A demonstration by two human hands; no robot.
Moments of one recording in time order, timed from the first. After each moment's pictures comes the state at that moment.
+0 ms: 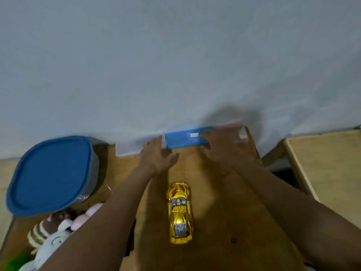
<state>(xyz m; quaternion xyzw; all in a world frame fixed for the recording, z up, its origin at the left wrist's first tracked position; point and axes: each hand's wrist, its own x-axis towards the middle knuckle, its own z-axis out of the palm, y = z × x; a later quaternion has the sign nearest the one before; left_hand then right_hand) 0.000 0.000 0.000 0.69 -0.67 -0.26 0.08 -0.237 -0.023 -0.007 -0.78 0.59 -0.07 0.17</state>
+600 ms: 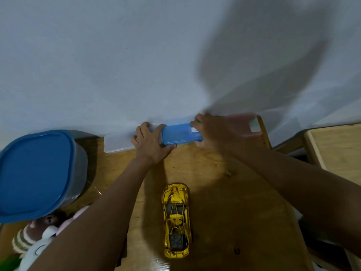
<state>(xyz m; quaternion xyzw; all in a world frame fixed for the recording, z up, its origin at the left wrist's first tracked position) -0.004 -0.044 -0.055 0.72 -0.68 -0.16 0.02 -0.225 -0.079 -0.032 -0.88 0.47 0.01 0.05</state>
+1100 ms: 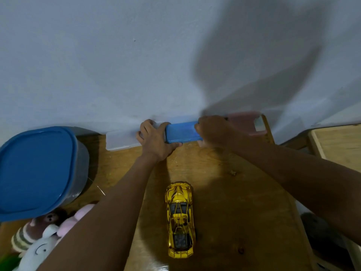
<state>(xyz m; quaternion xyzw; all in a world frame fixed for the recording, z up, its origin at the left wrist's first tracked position) -0.006 -0.049 -0.063 0.72 -0.67 -0.18 0.06 -0.210 -0.085 -0.024 -0.90 0.41 0.13 0.00</state>
